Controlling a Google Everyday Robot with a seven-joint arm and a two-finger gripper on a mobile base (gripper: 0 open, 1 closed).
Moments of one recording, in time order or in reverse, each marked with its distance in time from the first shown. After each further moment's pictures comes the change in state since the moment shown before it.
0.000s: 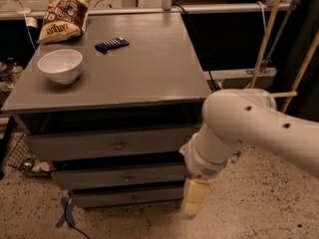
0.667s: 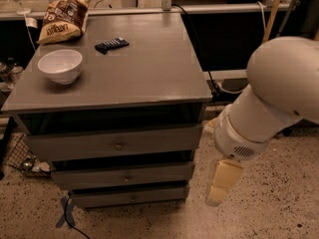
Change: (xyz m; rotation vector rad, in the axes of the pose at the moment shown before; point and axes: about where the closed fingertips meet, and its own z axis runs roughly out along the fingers) arm 0.013 0.007 -0.112 0.103 0.014 0.076
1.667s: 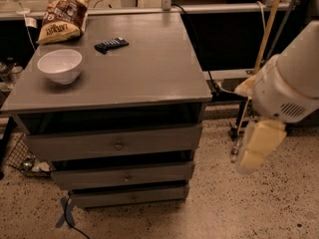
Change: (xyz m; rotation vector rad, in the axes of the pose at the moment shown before) arm 0.016 -0.032 -0.100 0.114 0.008 0.026
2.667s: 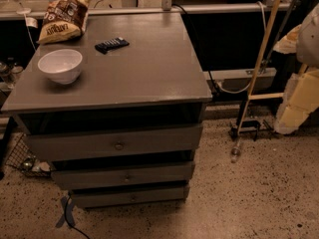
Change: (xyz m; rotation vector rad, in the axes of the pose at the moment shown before) arm 0.028 -0.049 -0.081 0.127 0.075 0.046
